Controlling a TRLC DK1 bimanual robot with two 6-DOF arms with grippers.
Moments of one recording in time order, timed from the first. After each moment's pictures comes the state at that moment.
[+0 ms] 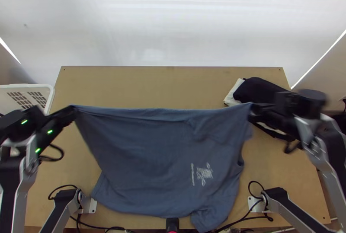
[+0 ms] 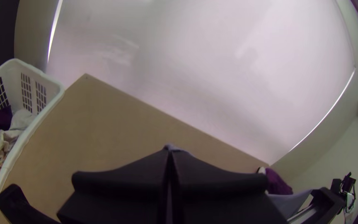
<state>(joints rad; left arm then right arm) 0.17 0.74 0.91 -0.55 0.28 -0.43 0.19 0.96 1.15 -0.78 -0.23 0.16</state>
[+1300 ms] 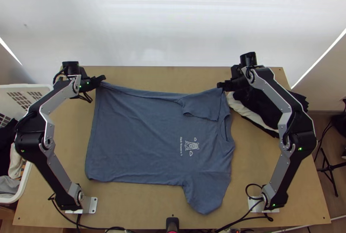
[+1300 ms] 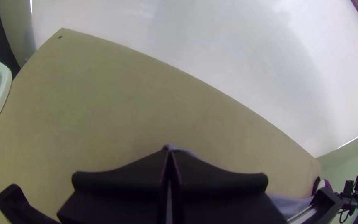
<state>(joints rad) 0.12 1.98 1.45 -0.24 0.18 -0.34 0.15 2.02 1.66 -0.71 -0.24 0.04</state>
